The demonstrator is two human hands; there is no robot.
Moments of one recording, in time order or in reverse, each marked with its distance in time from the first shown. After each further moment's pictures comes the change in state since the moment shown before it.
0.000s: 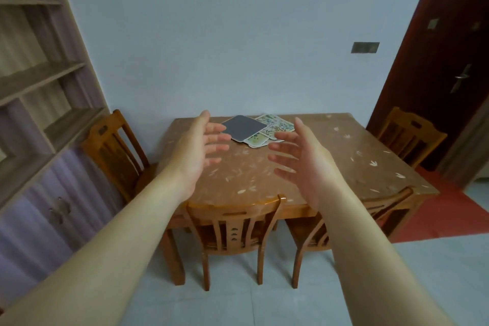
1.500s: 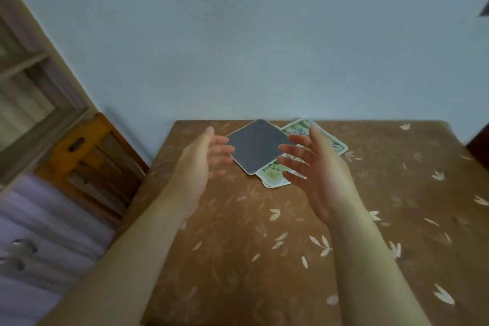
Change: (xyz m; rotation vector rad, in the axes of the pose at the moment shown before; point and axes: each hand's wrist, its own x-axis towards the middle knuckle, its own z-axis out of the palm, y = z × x) left_hand 0.469 -0.092 0.142 0.048 0.231 -0.176; right_hand 0.540 0.011 -0.010 0.128 -0.127 0.156
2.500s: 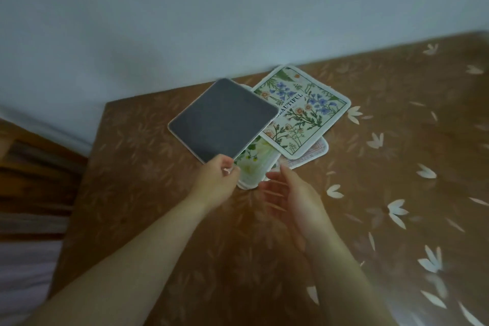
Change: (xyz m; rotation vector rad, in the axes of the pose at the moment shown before) left_hand 0.263 -0.232 0.142 0.750 -0.313 -0.103; right_hand 0.227 0.154 -0.067 0.064 0.189 0.468
